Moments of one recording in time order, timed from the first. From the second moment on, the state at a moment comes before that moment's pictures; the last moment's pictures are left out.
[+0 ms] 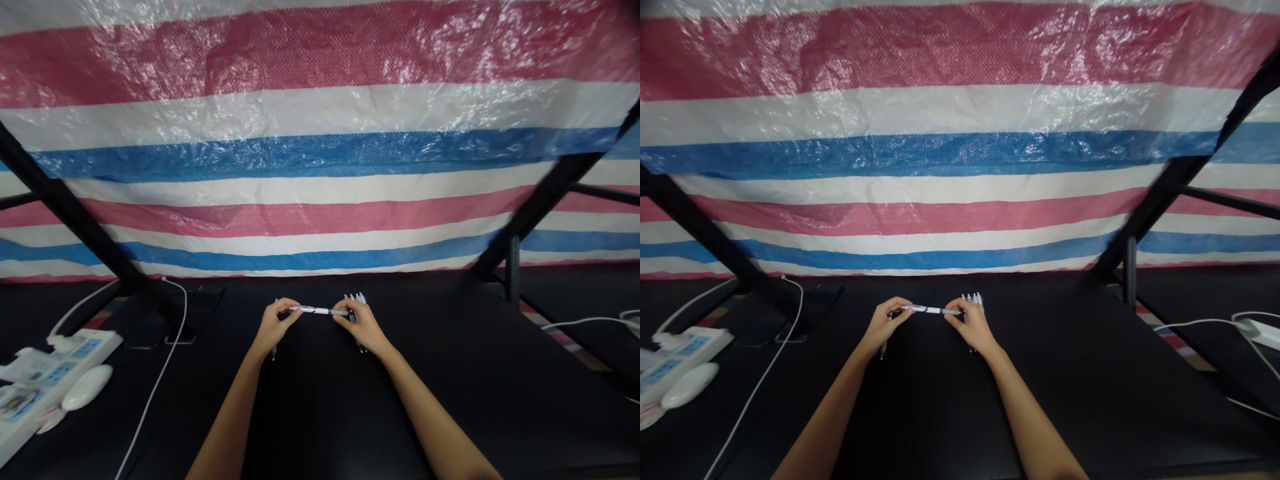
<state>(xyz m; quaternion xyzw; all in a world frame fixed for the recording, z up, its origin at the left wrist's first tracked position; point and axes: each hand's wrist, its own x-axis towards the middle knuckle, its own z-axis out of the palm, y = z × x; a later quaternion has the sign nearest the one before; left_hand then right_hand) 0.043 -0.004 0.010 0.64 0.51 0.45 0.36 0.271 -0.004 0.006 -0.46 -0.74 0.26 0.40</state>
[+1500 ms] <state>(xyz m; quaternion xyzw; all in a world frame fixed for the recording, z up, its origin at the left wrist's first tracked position) 0.042 -0.004 0.015 0.55 0.50 0.52 0.43 0.270 -0.007 0.012 -0.49 -0.75 0.25 0.37</state>
